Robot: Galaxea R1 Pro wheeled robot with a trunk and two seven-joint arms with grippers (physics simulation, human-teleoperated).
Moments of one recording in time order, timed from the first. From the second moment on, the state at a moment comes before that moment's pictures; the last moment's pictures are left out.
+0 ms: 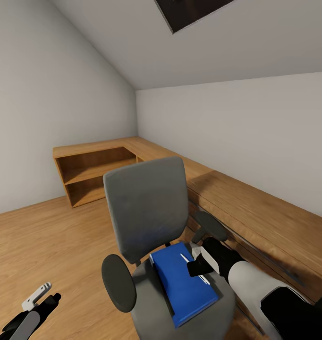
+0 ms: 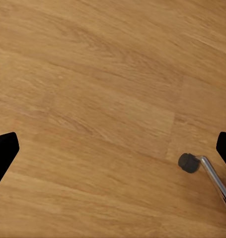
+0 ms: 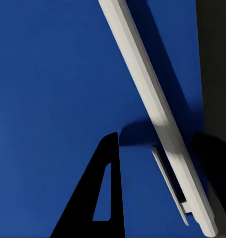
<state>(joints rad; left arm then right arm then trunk) -0.30 0.29 0.06 -0.73 0.93 0.20 0.32 -0.90 0.04 0.50 -0.31 -0.34 0.88 0.15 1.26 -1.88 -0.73</state>
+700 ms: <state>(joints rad) -0.30 0.29 0.06 -0.73 0.93 0.20 0.32 -0.89 0.04 0.50 -0.31 -0.34 0.88 0.15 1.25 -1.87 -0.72</state>
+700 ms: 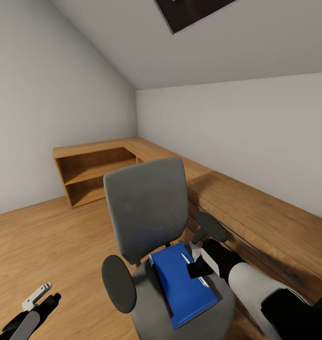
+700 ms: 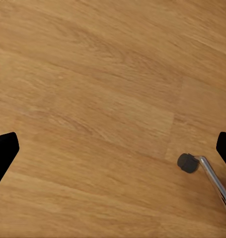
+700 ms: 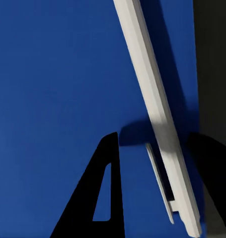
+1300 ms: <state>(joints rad) -0.30 0.29 0.06 -0.73 0.93 0.20 0.32 -0.88 0.04 0.50 -0.32 -0.36 0.88 0.16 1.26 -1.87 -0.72</state>
